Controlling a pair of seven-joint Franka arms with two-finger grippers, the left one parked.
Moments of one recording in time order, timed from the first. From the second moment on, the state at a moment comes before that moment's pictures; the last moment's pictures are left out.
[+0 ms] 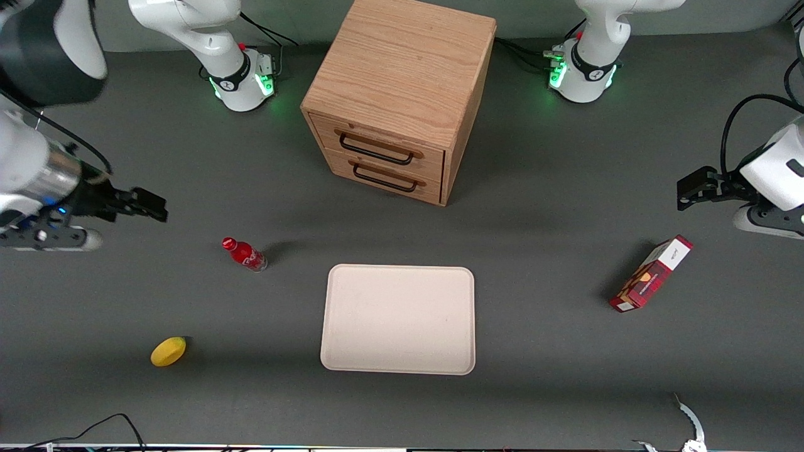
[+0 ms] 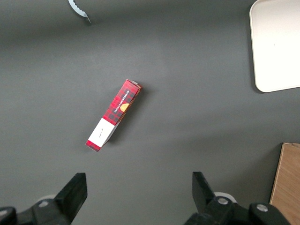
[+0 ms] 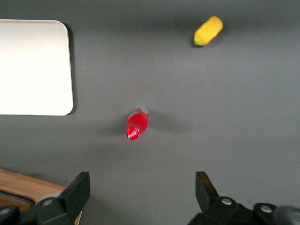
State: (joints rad) arm 0.06 0.16 0.06 -1.55 -0.01 1.67 0.16
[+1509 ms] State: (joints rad) arm 0.06 0.17 0.12 -2.17 -0.02 2.42 0.16
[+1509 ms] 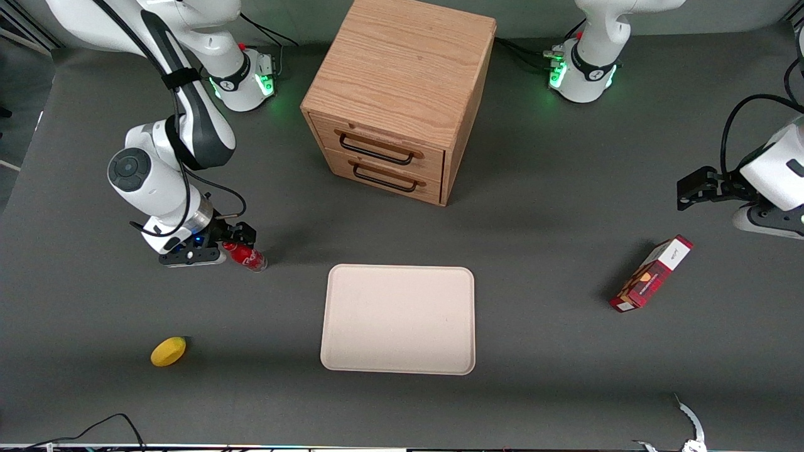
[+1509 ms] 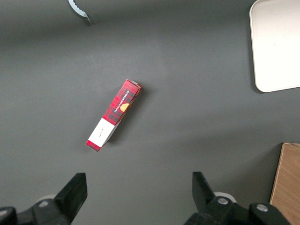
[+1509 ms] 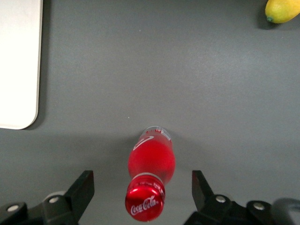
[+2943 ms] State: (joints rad) arm 0.06 0.17 0.12 -1.42 -0.04 1.55 0.16
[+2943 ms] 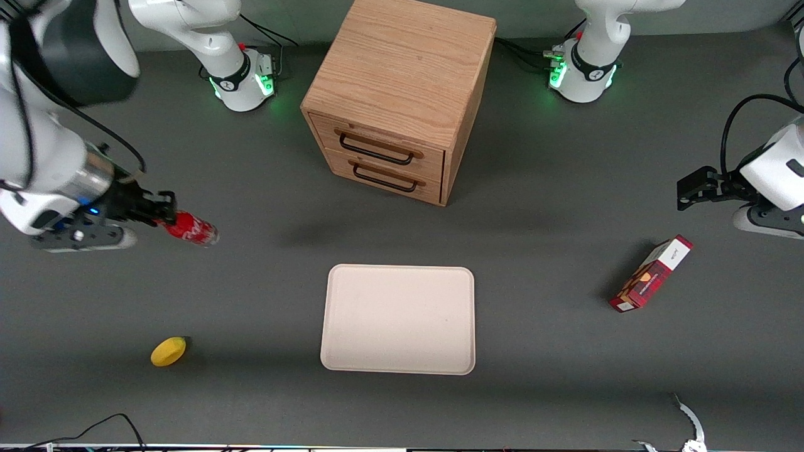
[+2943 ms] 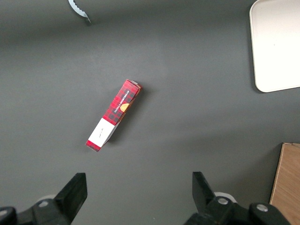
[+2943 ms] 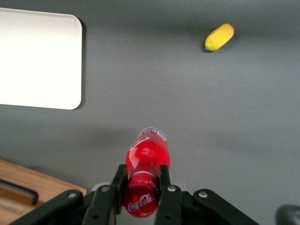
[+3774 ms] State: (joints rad) arm 0.28 0.55 0.12 -1.14 -0.05 1.71 0.38
